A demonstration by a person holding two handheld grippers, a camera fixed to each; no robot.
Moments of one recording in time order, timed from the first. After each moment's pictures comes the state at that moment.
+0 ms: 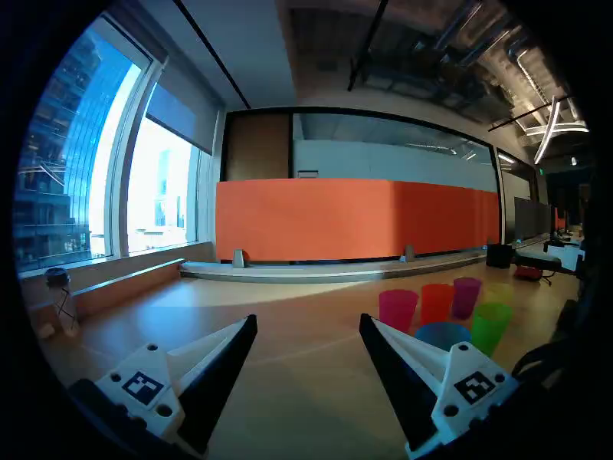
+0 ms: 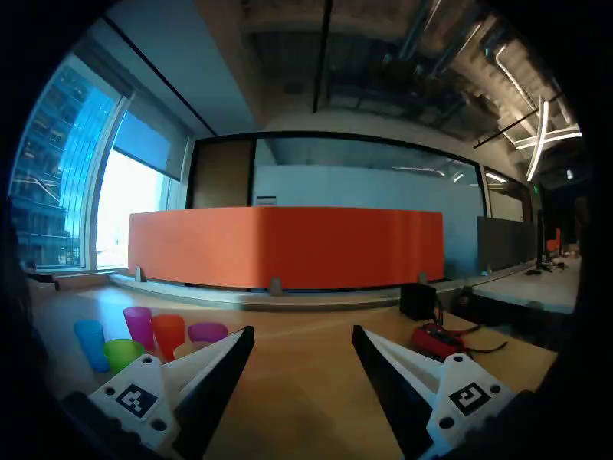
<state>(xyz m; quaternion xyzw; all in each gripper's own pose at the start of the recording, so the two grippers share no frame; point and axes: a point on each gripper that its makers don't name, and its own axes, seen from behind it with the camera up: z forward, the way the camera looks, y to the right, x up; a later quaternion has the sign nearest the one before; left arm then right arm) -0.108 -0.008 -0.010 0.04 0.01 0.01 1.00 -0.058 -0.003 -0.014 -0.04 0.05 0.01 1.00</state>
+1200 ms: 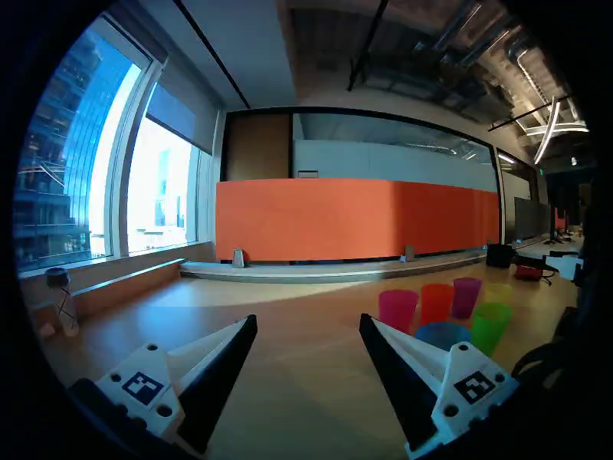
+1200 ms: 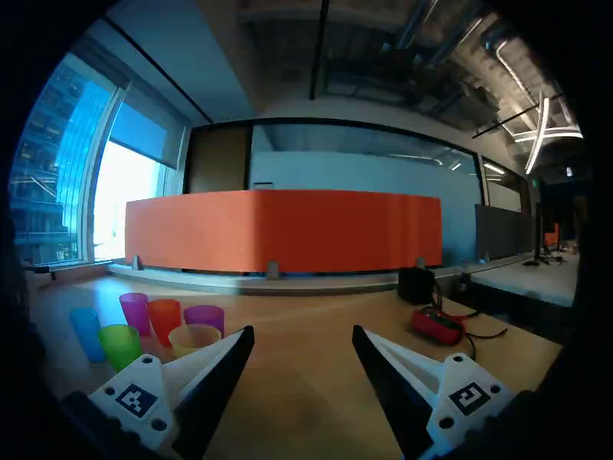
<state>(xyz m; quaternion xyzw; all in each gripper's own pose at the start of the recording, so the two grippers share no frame) -0.109 -0.007 -0.009 0.04 0.01 0.01 1.00 -0.081 -0.002 -0.018 -0.05 0.02 0.01 1.00</state>
